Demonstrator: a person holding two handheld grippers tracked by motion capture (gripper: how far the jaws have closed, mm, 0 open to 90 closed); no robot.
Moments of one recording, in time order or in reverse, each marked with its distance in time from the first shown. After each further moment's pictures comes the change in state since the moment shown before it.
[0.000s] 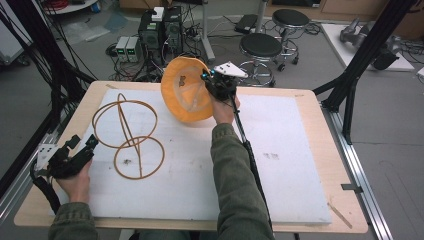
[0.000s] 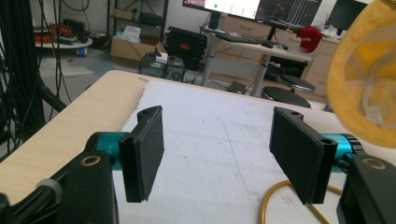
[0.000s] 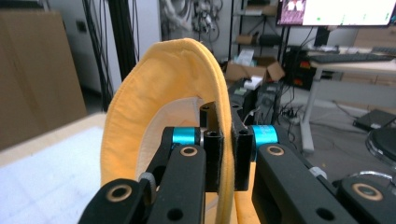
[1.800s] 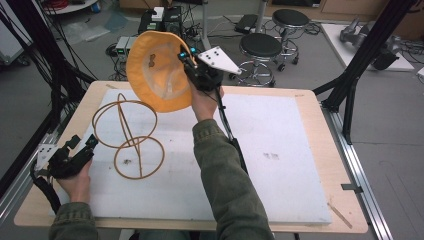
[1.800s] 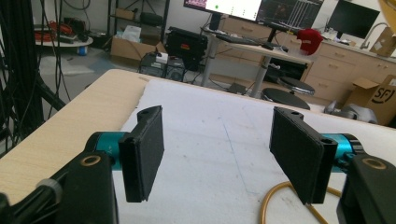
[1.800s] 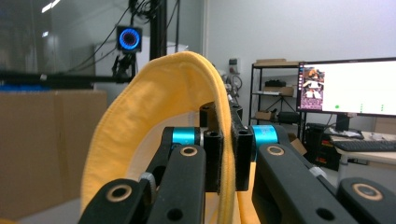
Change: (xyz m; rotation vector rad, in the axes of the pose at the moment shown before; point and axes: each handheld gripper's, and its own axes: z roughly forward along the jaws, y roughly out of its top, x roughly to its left) left arm 0.002 -0.001 0.001 -0.005 0.003 -0.014; right arm 0.078 0.072 -0.031 -0.300 0.090 -0.033
